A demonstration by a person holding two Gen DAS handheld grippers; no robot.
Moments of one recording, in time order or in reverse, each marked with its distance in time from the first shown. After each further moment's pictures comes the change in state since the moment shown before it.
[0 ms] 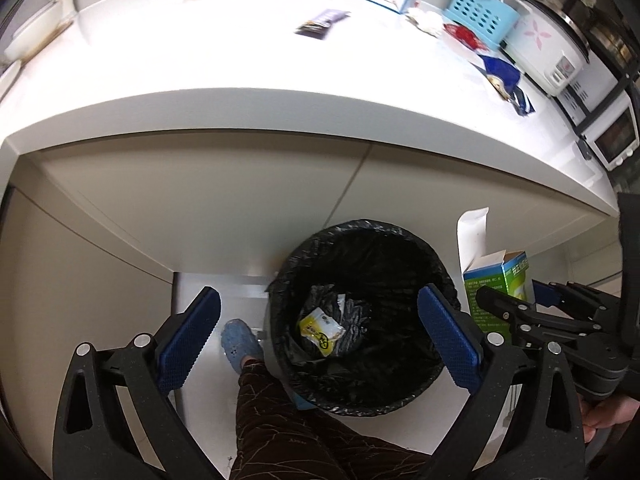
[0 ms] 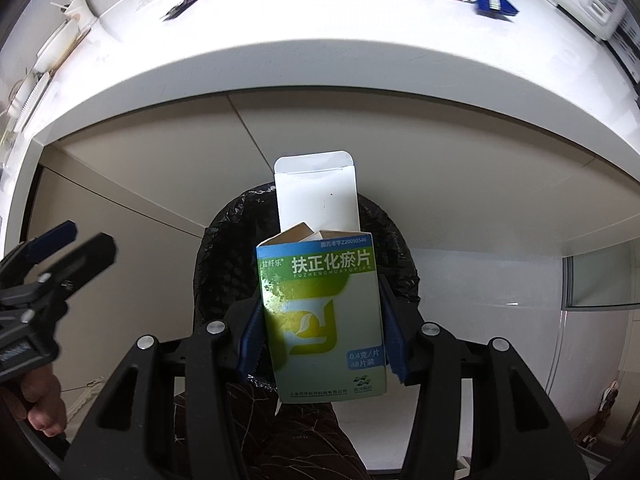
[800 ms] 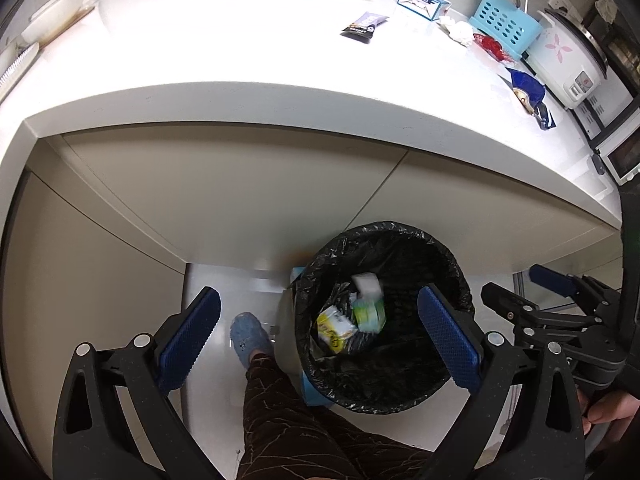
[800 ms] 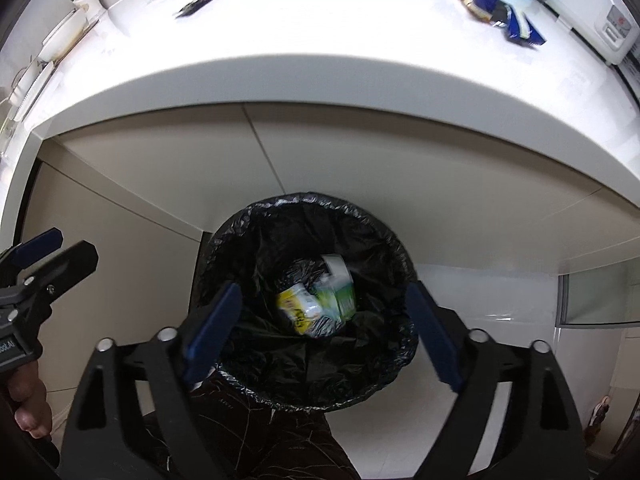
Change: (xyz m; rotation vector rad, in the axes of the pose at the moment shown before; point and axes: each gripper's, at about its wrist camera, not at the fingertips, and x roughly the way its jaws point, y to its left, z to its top) left arm -0.003 0.019 0.002 -0.050 0.016 0.025; right arm 0.001 0.011 0.013 -0.041 -0.037 -0.026
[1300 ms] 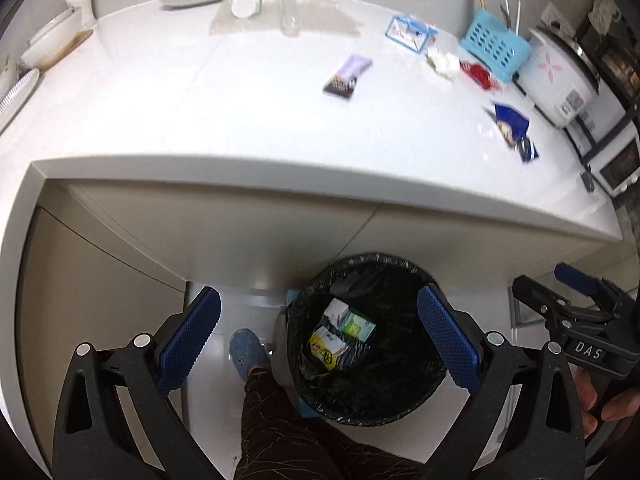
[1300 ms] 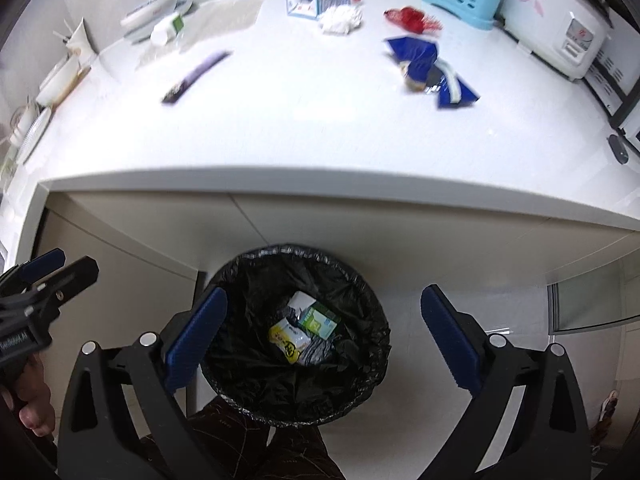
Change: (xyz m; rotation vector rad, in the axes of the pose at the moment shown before) left arm -0.035 -0.011 0.033 -0.005 -0.055 0.000; right arm -0.059 -0.030 0.029 0.060 -0.122 -0.017
